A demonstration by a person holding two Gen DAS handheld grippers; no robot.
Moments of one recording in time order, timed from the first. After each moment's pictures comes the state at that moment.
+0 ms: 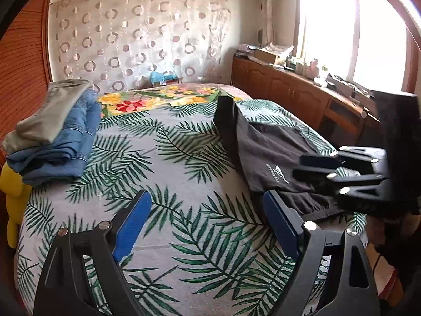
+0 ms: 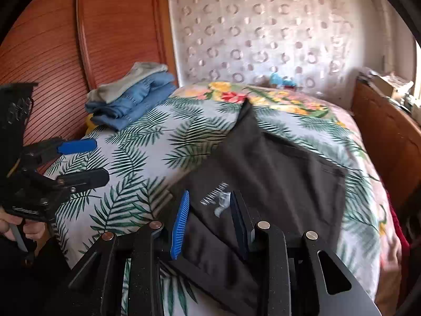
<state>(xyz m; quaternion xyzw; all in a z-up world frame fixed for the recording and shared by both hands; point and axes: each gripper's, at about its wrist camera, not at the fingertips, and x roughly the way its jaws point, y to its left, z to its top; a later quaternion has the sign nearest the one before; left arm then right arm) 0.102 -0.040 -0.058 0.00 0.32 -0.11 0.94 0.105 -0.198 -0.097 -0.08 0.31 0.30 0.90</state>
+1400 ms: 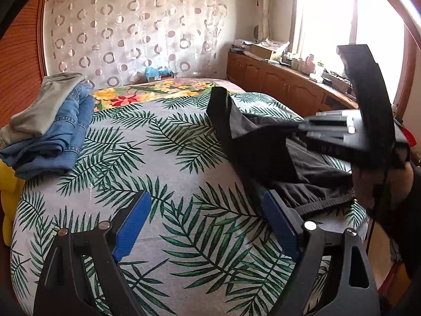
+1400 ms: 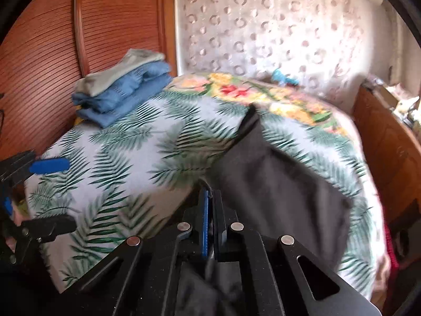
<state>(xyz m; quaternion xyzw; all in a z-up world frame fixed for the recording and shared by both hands) 0.100 -0.047 -0.072 0.00 0.34 -0.13 0.93 0.161 -0.162 -0.099 -0.12 0.31 0.27 0.90</state>
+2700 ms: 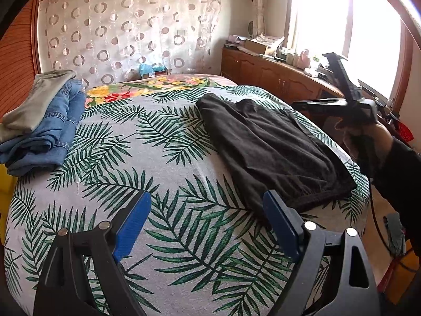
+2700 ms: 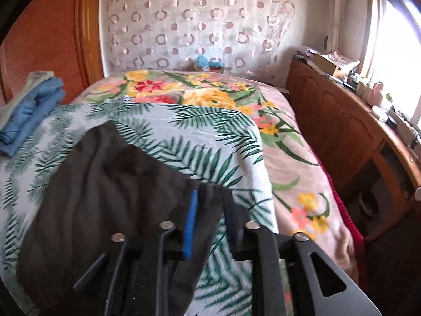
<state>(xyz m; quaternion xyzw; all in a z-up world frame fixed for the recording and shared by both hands) 0.096 -0.063 -0.079 0.01 0.34 -0.14 0.93 0.225 -0.238 -0.106 -0.08 0.33 0.11 0.93</state>
